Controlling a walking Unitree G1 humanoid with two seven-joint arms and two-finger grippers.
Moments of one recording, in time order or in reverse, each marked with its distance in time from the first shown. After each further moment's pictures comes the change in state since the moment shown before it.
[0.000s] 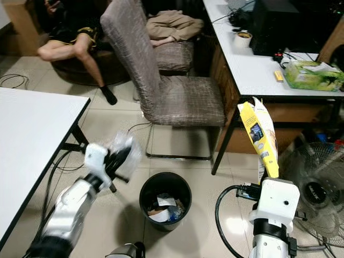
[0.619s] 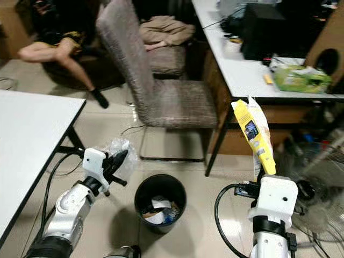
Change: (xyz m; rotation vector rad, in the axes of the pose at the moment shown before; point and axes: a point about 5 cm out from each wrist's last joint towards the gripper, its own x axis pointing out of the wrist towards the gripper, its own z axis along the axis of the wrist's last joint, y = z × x) left arm 0.005 -0.001 -0.005 0.007 -0.014 0.030; right arm 0.005 0.001 0.002 0.002 -0.013 0.055
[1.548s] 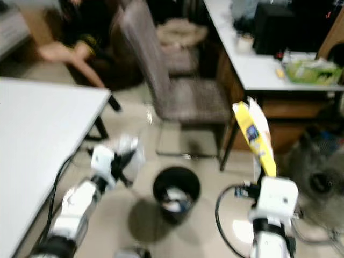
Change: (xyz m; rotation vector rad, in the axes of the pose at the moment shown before) left arm 0.009 -0.012 0.009 0.058 -0.030 -0.070; right arm -0.004 0.000 -0.008 0.026 0.046 -0.020
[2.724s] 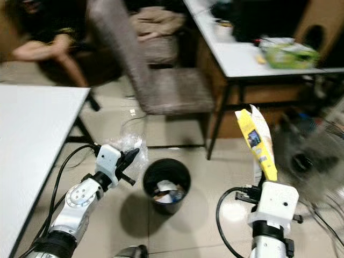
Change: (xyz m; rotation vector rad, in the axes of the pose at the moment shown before) left arm 0.006 -0.003 0.004 0.089 0.031 -0.024; right arm -0.001 0.002 -0.005 0.021 0.026 -0.009
